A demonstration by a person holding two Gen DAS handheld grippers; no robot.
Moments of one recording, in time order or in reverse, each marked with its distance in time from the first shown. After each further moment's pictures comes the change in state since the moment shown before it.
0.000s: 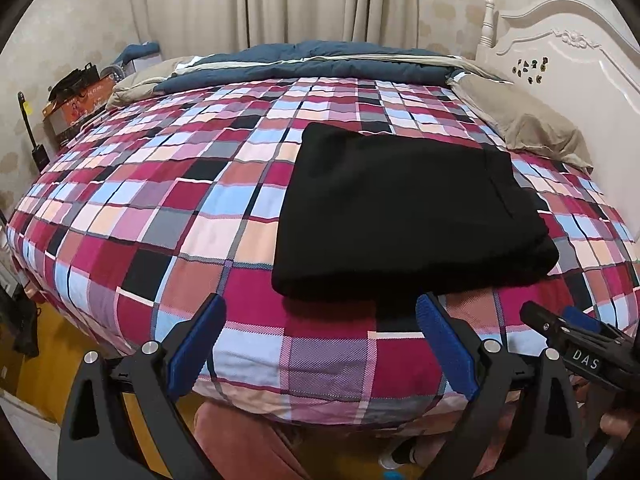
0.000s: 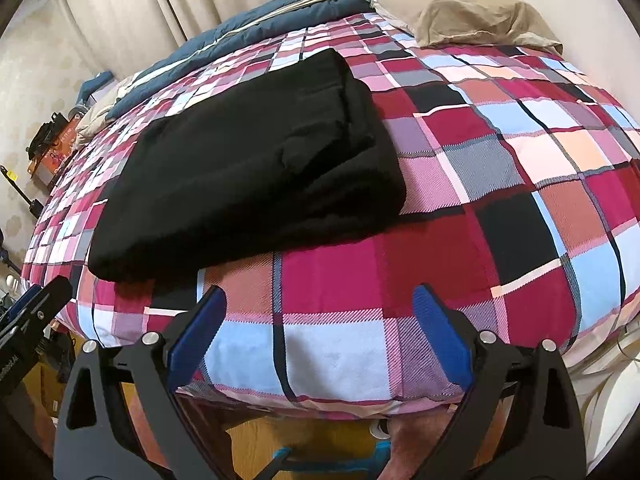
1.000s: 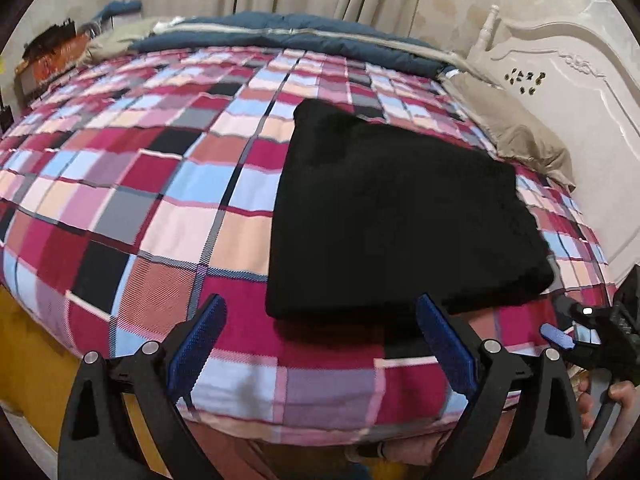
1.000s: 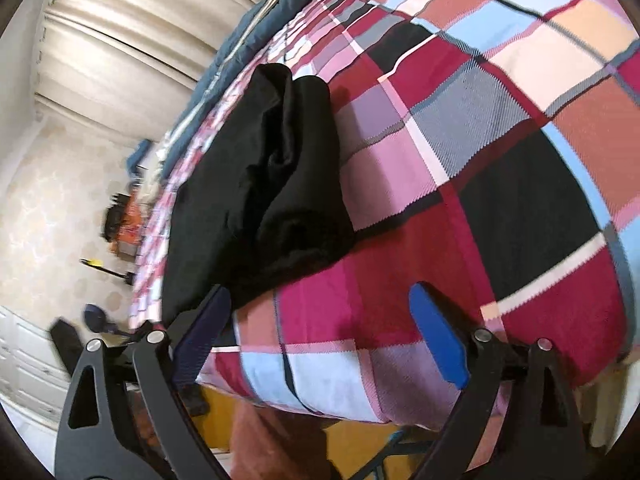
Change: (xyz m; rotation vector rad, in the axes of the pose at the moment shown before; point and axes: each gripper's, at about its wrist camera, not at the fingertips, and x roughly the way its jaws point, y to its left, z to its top) left arm 0.042 0.033 0.019 -0.083 0.078 -0.178; right arm 0.018 -0.078 0.018 0.316 0.082 0.308
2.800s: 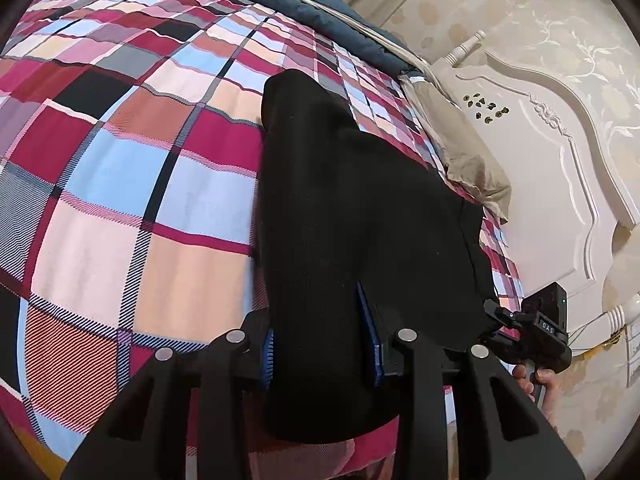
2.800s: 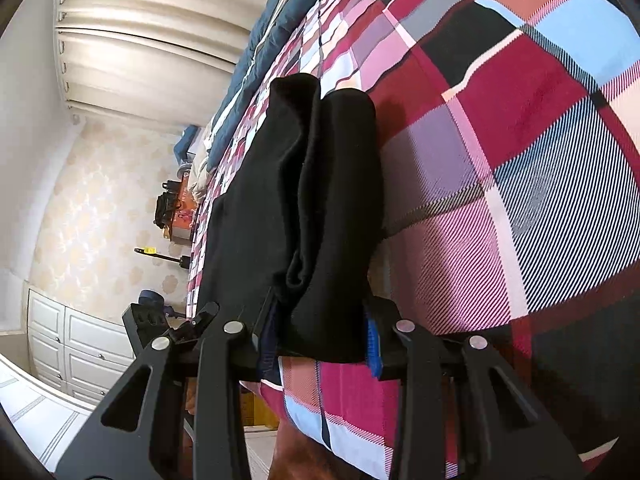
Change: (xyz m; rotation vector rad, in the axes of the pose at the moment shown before) left arm 0.074 0.049 0.045 -0.166 0.138 -0.405; right arm 0.044 -0.021 0.070 0.074 0.143 0.318
